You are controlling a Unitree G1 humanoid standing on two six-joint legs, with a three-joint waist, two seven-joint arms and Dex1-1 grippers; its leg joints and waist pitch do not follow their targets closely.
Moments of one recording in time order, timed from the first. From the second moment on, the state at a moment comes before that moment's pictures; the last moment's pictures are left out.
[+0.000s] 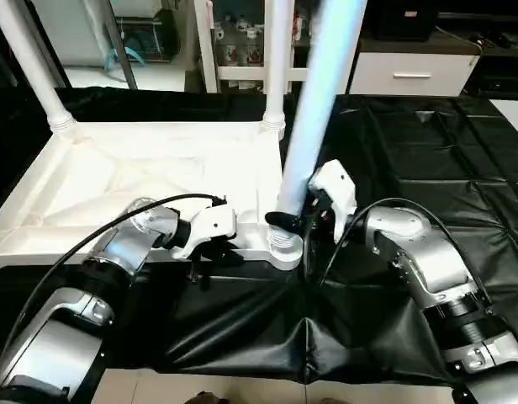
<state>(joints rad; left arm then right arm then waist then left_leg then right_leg) -0.70 0.41 -0.37 0.76 0.14 -0.10 -1.23 -0.53 -0.34 0.26 0.20 0.22 0.37 0.82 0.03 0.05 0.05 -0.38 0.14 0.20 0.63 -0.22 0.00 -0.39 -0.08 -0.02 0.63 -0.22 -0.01</state>
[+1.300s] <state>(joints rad) -0.70 0.41 -0.37 0.76 0.16 -0.07 -1.20 -0.53 -0.38 0.29 0.18 0.18 0.40 0.87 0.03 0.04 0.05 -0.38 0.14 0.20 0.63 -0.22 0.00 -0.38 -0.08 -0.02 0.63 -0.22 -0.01</state>
